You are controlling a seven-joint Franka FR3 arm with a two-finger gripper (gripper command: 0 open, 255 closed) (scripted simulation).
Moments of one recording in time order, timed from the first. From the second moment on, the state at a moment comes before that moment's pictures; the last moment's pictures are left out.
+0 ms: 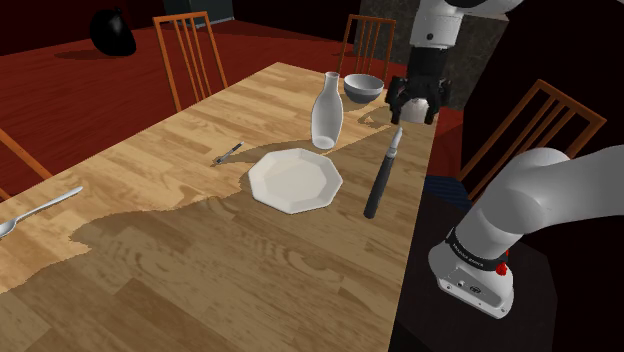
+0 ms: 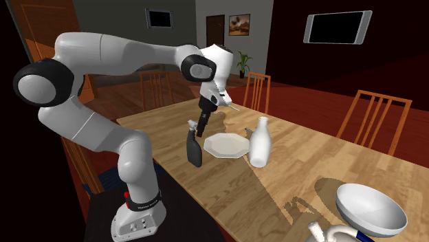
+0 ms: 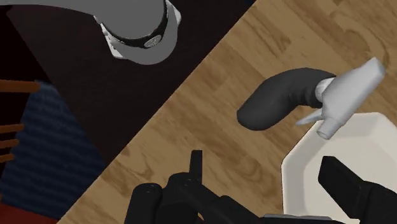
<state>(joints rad) -0.14 -0.77 -0.01 -2.50 0.17 1.51 0.45</state>
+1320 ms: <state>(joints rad) -0.22 -0.75 0.11 -2.85 0.58 1.81 0.92</state>
